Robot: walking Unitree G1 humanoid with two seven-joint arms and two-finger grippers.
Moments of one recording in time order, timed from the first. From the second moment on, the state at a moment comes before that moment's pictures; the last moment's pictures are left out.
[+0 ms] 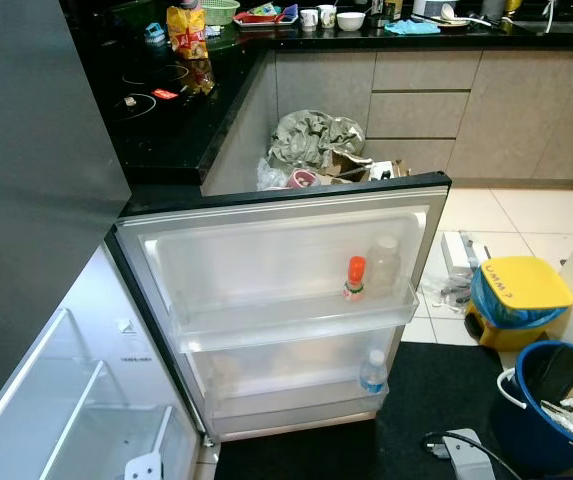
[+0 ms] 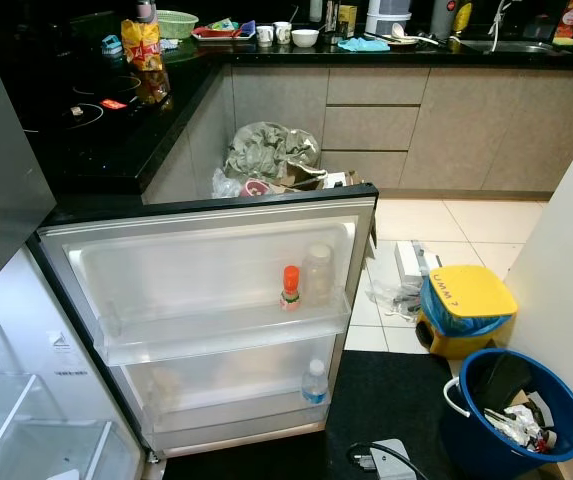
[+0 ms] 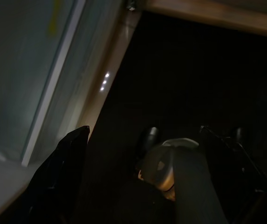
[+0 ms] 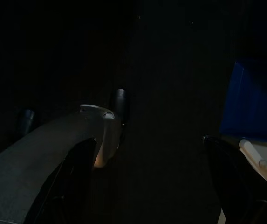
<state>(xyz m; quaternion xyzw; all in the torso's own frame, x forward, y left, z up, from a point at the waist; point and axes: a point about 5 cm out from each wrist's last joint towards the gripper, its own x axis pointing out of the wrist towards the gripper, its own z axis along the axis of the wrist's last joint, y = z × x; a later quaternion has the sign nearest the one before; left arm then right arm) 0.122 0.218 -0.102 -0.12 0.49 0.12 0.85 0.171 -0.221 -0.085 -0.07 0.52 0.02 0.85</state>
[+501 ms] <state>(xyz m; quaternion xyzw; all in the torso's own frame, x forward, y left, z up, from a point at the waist) 0.128 0.217 -0.100 -0.12 0.49 0.10 0.86 0.169 -0.213 -0.087 -0.06 0.52 0.03 0.85</state>
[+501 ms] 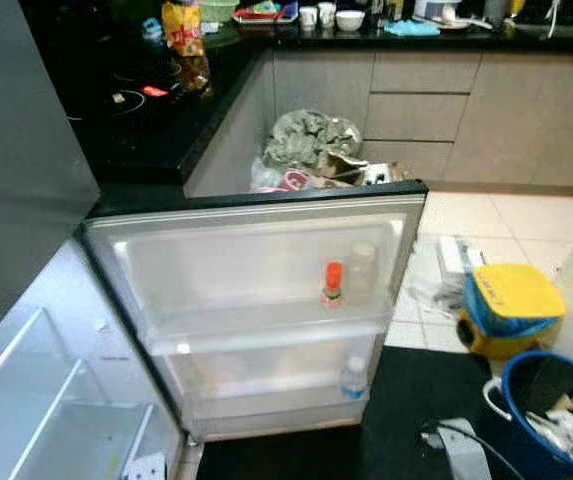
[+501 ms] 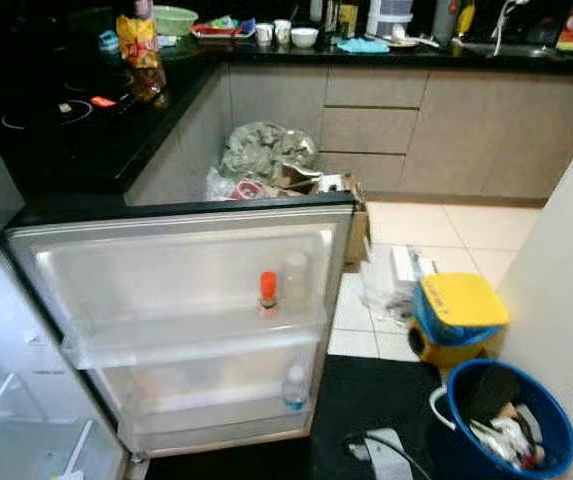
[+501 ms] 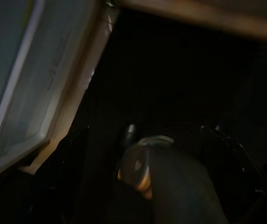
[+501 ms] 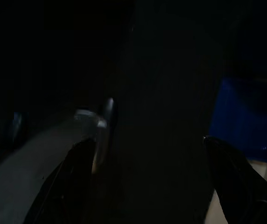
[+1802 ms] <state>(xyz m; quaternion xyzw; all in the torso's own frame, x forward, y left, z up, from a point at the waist) 0.119 0.215 -0.104 -0.11 0.51 0.09 0.85 0.169 -0.209 -0.087 -0.06 0.52 0.06 0.85</state>
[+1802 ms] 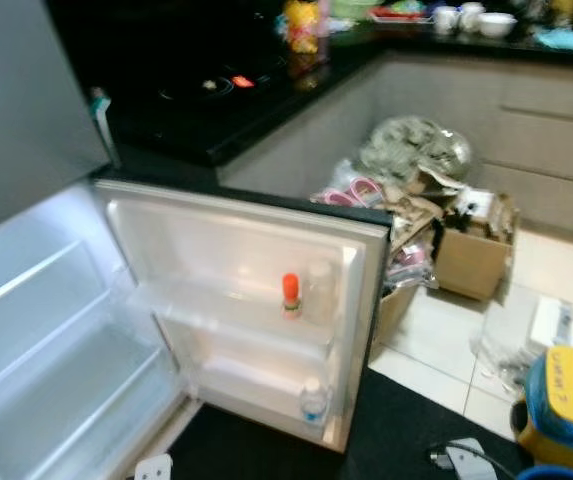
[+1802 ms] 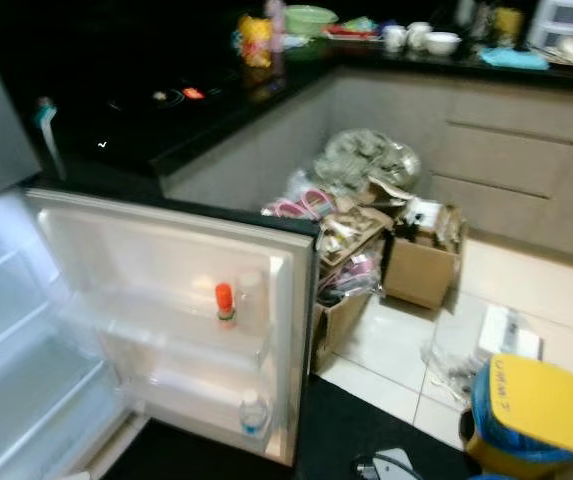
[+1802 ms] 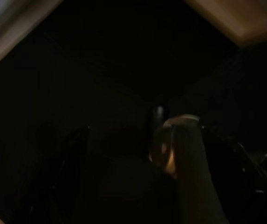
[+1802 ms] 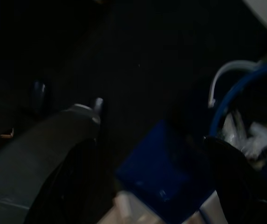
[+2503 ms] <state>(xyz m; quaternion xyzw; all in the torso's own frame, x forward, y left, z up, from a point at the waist) 0.126 0.209 -0.102 -0.12 0.50 0.08 0.85 0.165 -0.217 -0.088 -0.07 0.53 0.07 0.84</state>
